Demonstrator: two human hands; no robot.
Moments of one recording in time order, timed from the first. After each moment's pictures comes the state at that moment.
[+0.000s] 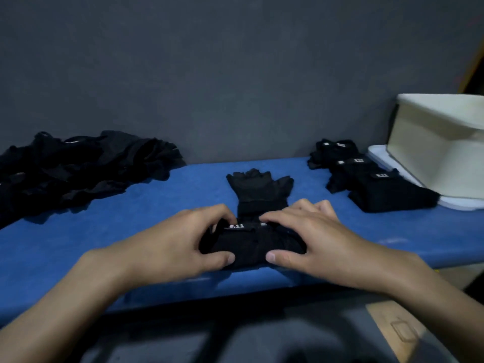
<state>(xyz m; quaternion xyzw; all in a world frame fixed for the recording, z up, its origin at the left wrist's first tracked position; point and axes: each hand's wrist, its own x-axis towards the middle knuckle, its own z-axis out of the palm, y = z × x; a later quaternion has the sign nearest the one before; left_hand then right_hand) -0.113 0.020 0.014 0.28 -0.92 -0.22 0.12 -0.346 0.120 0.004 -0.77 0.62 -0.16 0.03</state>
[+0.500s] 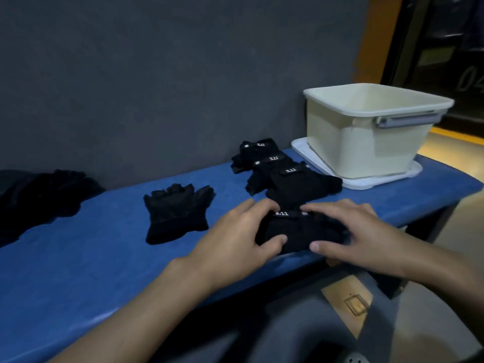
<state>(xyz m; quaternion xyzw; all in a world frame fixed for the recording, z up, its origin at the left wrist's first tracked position) -0.306 0.079 -0.007 0.18 -0.94 -0.18 0.21 -0.494 0.226 -0.002 -0.62 0.75 -0.22 0.05</state>
